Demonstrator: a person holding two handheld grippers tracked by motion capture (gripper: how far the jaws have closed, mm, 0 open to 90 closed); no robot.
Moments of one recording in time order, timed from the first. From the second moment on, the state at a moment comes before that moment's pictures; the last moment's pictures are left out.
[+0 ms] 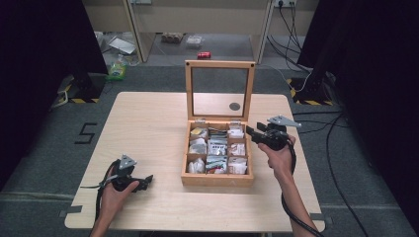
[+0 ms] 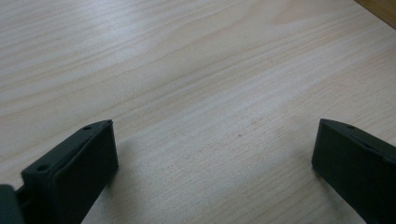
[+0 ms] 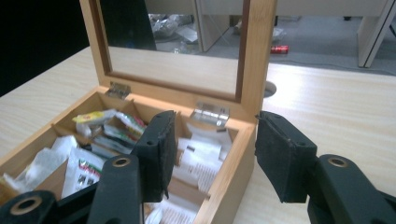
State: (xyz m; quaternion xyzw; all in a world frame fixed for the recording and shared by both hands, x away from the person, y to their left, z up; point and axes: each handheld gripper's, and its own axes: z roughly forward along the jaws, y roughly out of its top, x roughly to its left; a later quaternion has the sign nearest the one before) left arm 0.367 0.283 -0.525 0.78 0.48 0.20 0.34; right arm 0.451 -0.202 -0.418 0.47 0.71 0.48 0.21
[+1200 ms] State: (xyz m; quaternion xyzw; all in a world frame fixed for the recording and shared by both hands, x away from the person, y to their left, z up) left arm 0.367 0.283 -0.525 0.78 0.48 0.20 0.34; right arm 0.418 -0.186 -0.425 0.45 0.75 0.46 0.18
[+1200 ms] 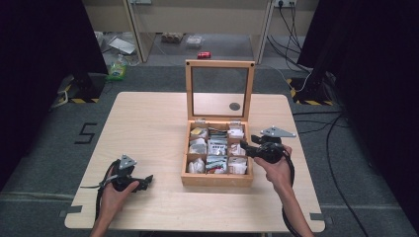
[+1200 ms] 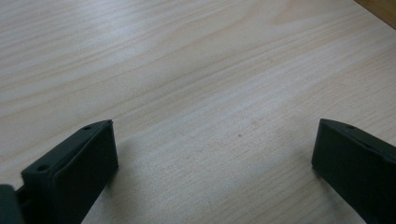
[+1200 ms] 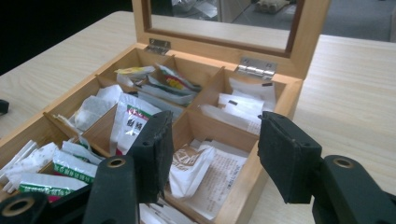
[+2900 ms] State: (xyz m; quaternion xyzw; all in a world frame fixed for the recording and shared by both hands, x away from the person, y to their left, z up) left arm 0.367 0.282 -0.525 0.78 0.48 0.20 0.34; right arm 0.433 -0.163 -0.443 0.44 0.78 0.41 0.16
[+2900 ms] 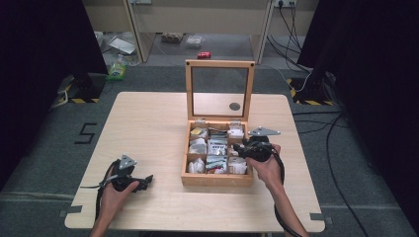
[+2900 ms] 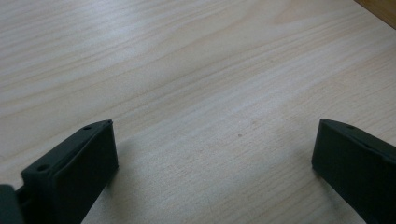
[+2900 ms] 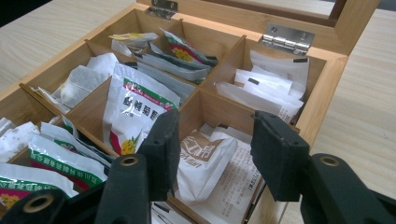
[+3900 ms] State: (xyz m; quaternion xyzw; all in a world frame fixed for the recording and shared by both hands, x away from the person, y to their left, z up) left arm 0.367 0.283 -0.525 0.78 0.48 0.20 0.34; right arm 0.443 -0.151 -0.460 0.46 0.79 0.39 0.15
